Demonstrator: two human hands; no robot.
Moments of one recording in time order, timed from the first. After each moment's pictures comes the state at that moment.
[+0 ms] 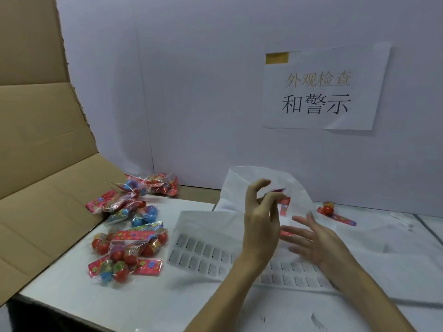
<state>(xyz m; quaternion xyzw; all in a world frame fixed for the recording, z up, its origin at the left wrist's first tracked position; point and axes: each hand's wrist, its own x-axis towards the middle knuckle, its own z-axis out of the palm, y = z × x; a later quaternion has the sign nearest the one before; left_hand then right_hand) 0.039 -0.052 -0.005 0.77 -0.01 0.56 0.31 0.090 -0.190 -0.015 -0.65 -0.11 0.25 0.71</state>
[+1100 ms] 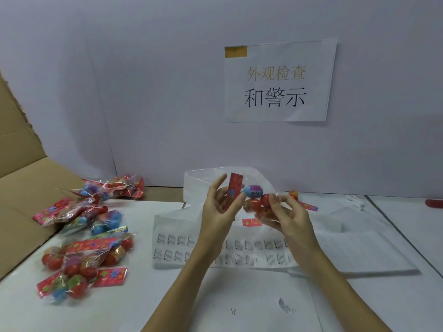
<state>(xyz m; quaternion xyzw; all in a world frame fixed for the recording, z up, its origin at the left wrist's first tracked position) 0.028 -0.031 -0.007 0.64 0.01 0.30 0.71 0.092 -0.190 -0.012 -0.63 -0.18 0.06 0.76</state>
